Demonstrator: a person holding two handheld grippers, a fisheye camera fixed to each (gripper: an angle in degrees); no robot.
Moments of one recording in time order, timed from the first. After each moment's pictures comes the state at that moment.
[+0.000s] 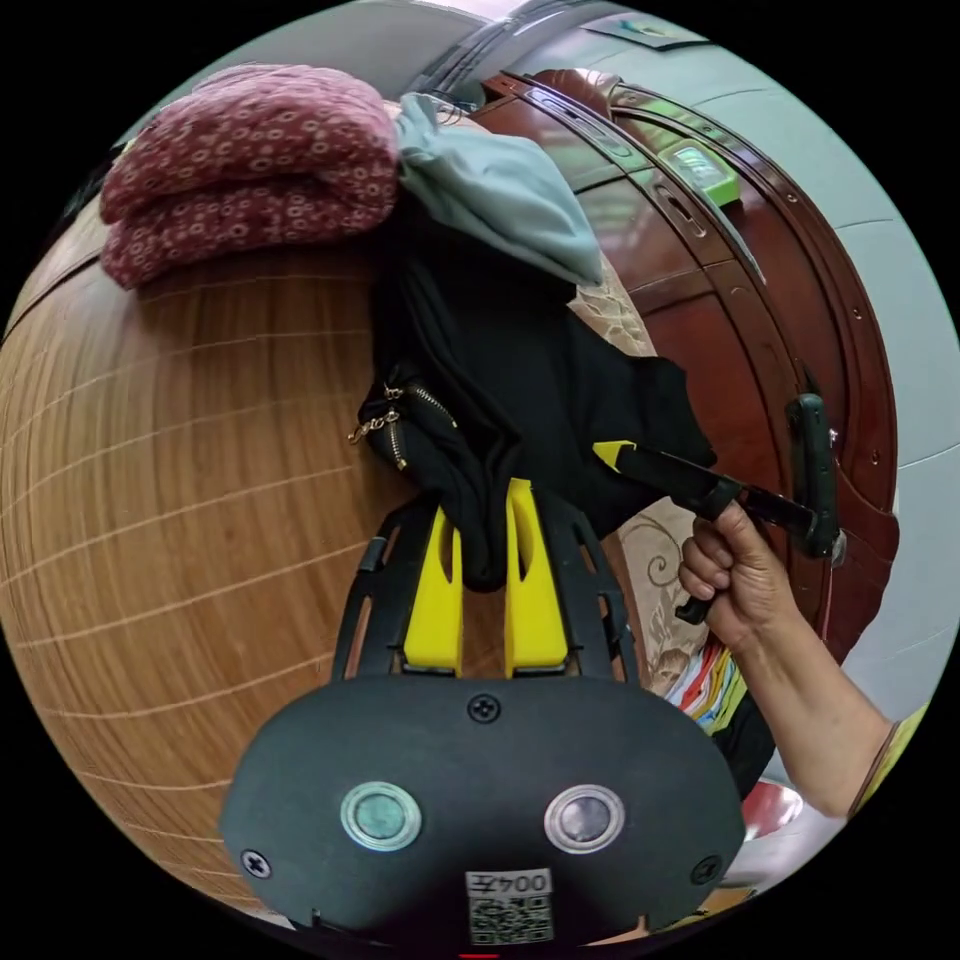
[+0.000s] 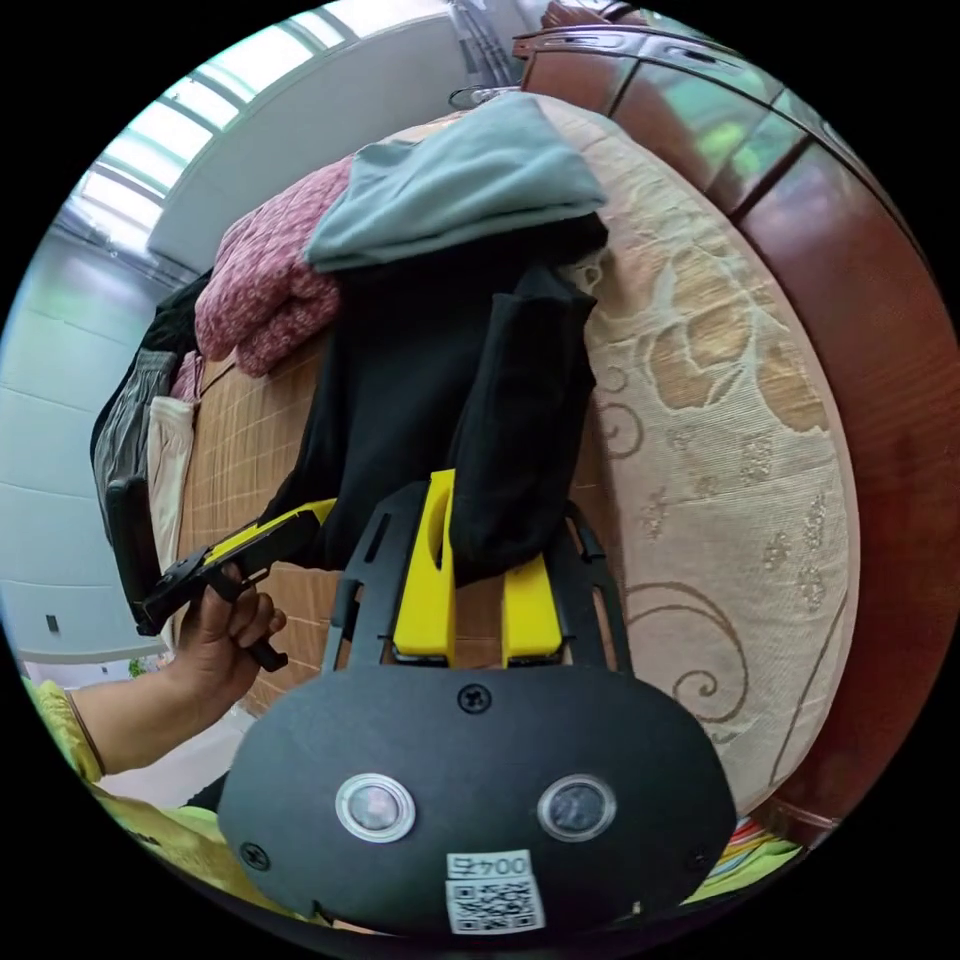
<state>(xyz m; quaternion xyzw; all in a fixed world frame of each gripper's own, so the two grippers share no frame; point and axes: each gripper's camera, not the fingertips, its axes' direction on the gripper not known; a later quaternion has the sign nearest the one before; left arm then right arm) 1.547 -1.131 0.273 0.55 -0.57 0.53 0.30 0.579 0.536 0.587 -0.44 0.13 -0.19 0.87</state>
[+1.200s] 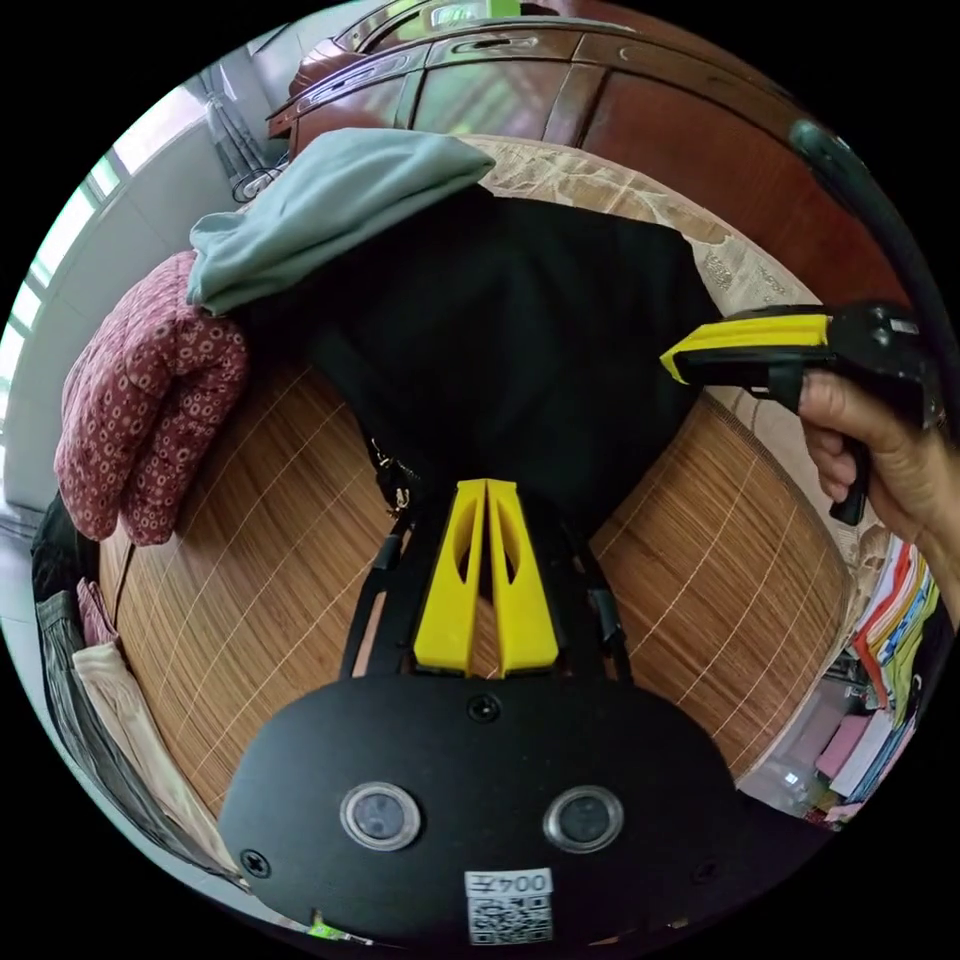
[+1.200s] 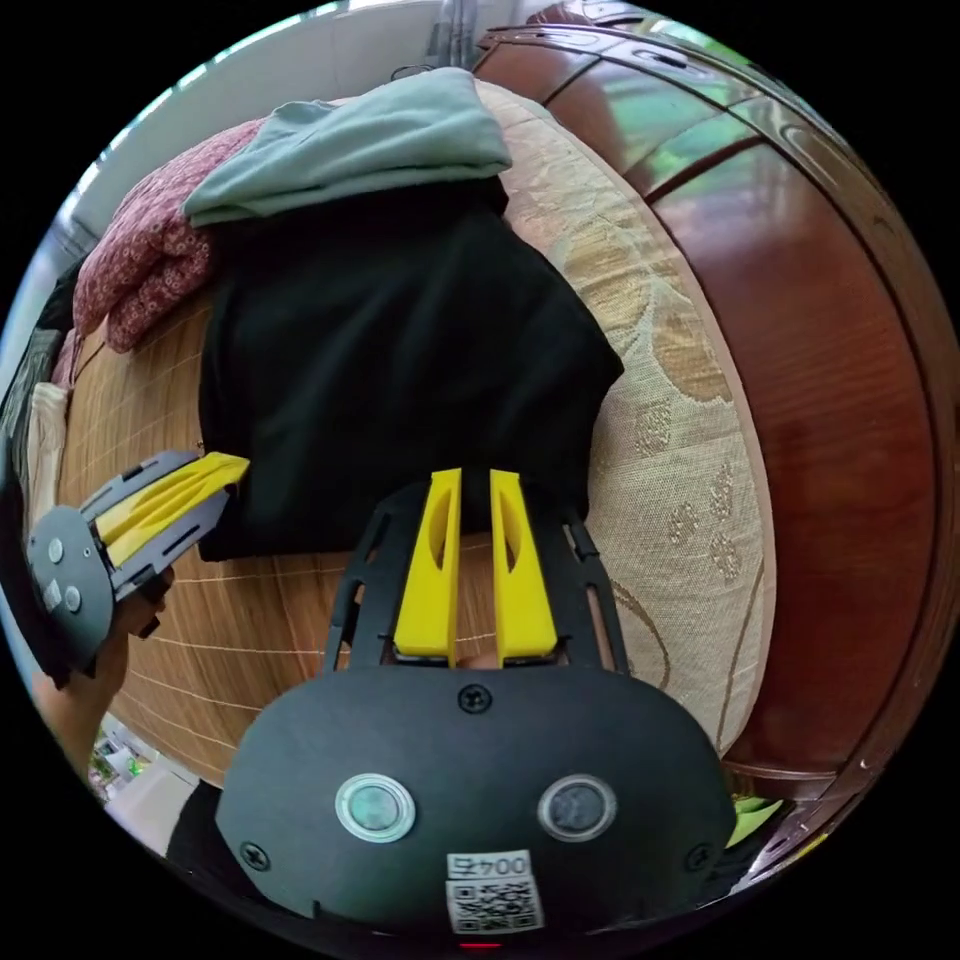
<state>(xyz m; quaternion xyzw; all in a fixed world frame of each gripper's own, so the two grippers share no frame) 1.576 -1.339 0.361 0.48 -0.78 0.40 0.02 0.589 0.578 0.584 -0.40 0.30 -0.26 0.82</state>
